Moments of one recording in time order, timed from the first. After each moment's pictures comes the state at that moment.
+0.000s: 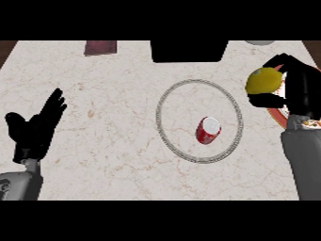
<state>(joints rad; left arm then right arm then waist) -0.14 0.26 0.05 -1.39 0.09 0.04 0.13 -0.45 -0.23 -0.09 -1.40 0.94 -0.23 0.24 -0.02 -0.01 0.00</state>
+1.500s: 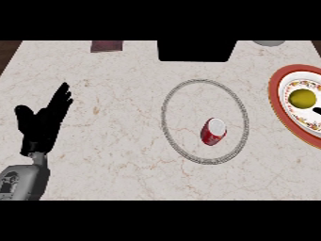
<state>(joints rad) -0.19 0.22 0.05 -1.39 0.04 0.02 0.16 -0.60 -0.61 -0.47 -0.52 0.62 -0.16 -0.43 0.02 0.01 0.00</state>
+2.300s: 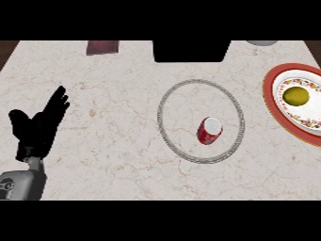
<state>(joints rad) -0.15 0.22 0.06 -1.42 0.04 0.02 0.17 -0.62 -0.62 -0.66 -0.62 0.22 0.27 -0.41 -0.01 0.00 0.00</state>
